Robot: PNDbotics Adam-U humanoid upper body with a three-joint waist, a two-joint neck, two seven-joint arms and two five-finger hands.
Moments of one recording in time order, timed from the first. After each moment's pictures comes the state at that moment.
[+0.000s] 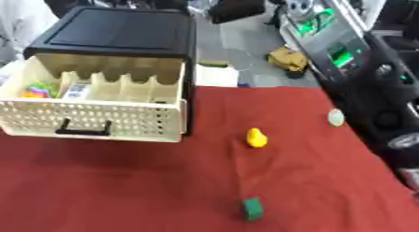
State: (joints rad) left arm -0.56 0.45 -0.05 -1.99 -0.40 0.37 0.17; right arm -1.11 -0.62 0.29 -1.59 0.38 0.35 0.25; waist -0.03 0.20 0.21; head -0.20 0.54
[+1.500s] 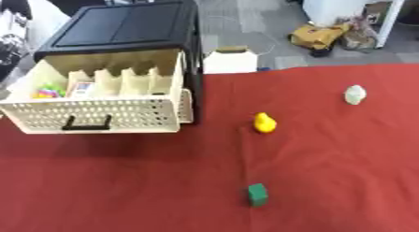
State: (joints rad) left arm -0.60 0.61 -0.12 -1.99 -0.52 0.25 -0.01; right arm -0.53 -0.88 0.02 -1.98 0.18 0.29 -0.37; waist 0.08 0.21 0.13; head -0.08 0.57
